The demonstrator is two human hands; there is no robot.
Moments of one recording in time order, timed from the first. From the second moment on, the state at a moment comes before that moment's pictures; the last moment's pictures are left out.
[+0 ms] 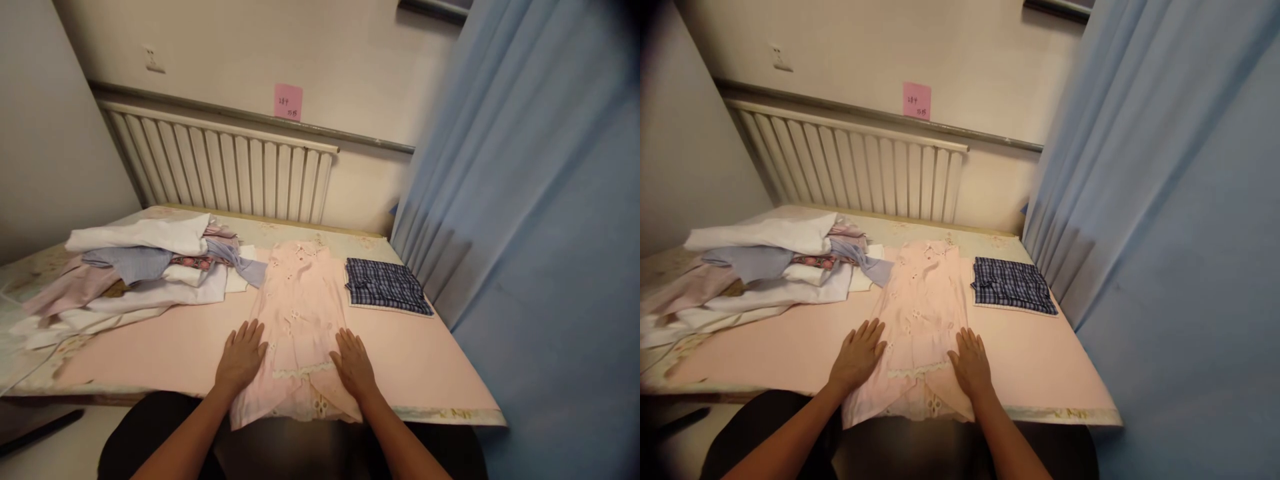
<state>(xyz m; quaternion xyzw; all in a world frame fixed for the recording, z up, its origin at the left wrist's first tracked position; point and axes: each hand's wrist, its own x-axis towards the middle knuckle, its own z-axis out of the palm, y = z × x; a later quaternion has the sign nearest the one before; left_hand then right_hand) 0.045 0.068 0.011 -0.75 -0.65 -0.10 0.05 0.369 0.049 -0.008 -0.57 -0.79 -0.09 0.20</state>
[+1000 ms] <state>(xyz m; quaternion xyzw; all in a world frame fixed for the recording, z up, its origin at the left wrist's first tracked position) 0.047 0.065 0.014 -0.75 -0.65 -0.12 0.04 0.301 0.028 0.012 -0.46 -0.85 0.05 0.26</state>
